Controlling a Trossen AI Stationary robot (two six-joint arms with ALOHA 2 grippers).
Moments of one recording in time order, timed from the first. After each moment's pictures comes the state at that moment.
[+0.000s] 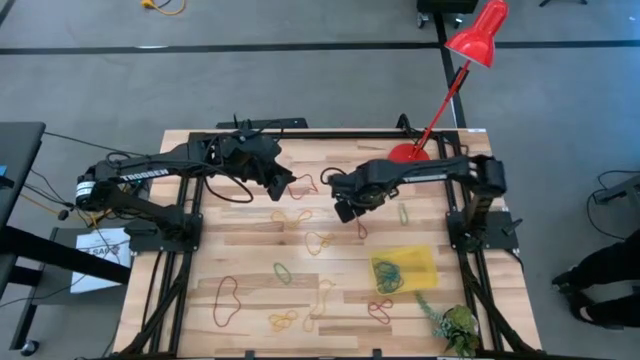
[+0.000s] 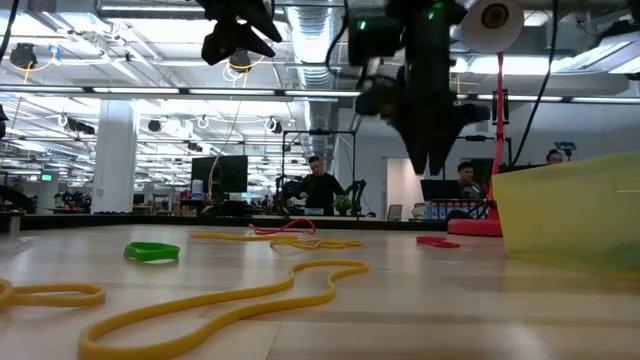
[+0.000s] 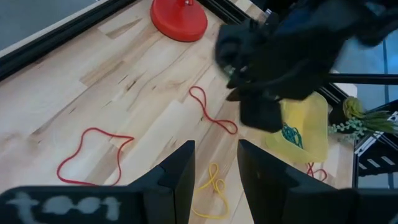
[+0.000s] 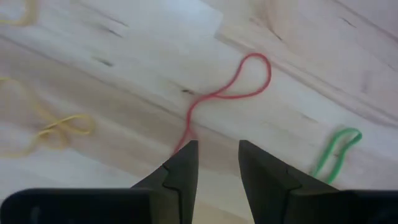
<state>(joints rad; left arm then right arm) 0.23 1.25 1.22 -0.59 0.05 -0.49 -0.10 1.85 1.43 -1.14 0.05 0.95</state>
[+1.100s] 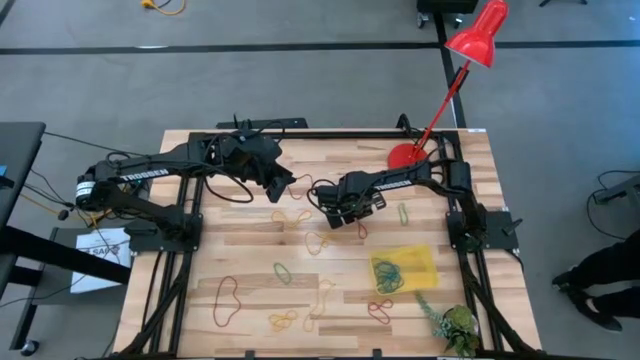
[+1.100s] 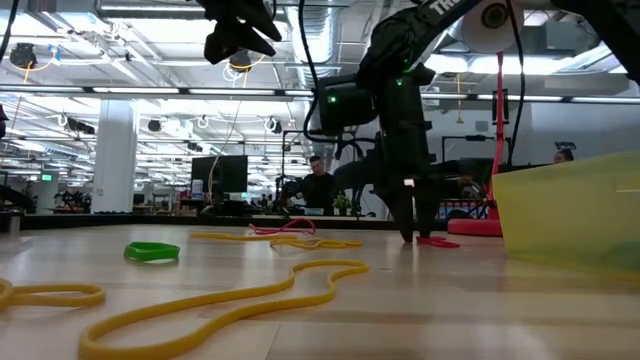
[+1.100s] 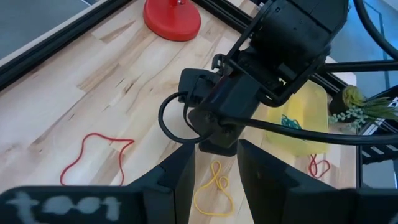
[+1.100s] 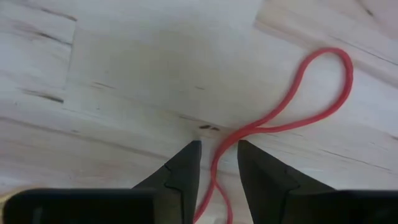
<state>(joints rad) 0.24 1.25 1.22 -0.59 0.07 -0.42 -0.12 2.10 1.44 -1.02 0.02 1.05</state>
